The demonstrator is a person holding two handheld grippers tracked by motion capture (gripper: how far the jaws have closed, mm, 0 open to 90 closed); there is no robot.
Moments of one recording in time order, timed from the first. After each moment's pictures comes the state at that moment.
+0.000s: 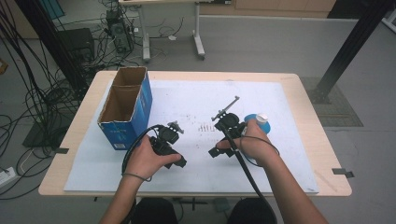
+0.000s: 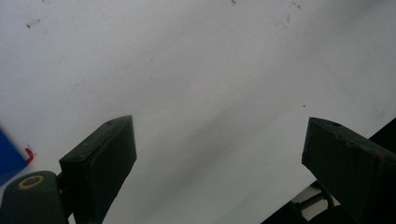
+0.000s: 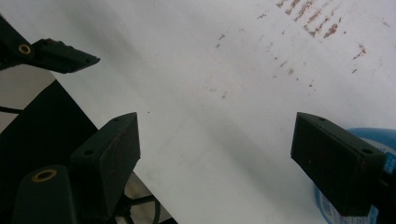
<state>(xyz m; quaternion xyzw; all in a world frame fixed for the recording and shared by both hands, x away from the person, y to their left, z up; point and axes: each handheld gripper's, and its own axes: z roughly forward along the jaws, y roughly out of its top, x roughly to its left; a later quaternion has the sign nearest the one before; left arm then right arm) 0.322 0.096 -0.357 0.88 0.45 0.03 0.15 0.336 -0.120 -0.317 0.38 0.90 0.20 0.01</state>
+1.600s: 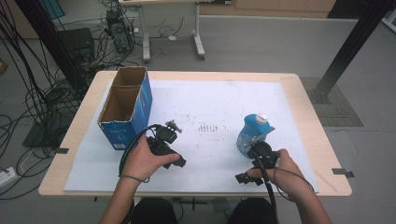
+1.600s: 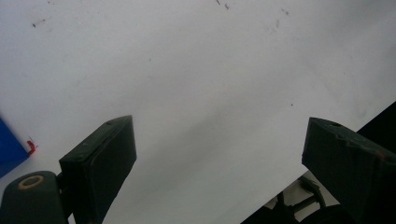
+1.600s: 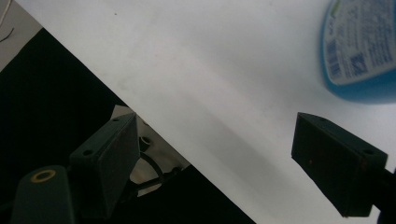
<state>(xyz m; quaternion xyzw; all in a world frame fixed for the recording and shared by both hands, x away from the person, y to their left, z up) 0.317 0.099 -0.348 0.88 0.45 0.03 0.16 0.277 -0.201 -0.360 0.43 0.88 0.20 0.01</state>
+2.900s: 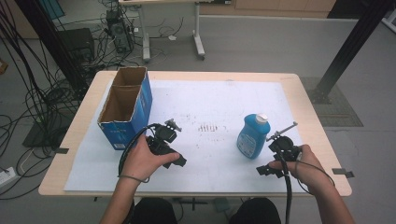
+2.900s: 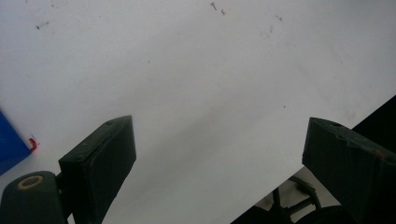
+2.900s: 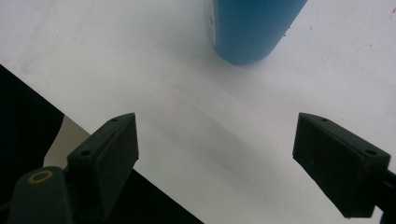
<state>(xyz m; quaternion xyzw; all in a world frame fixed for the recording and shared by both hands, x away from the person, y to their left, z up) 0.315 0.098 -0.340 0.87 0.46 0.03 0.17 0.298 -0.259 -0.367 0.47 0.86 0.19 0.04</state>
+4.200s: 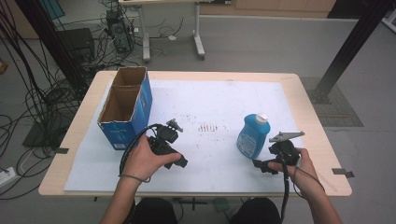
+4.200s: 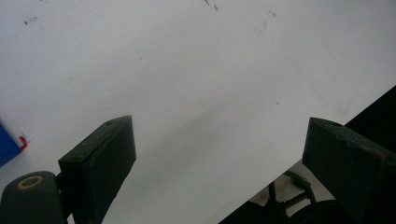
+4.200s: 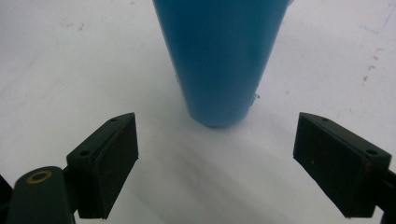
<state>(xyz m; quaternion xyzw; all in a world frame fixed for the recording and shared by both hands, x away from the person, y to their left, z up) 0.315 0.095 -0.340 0.88 0.46 0.01 0.16 0.302 -0.271 -0.403 0.44 0.83 0.32 0.13</state>
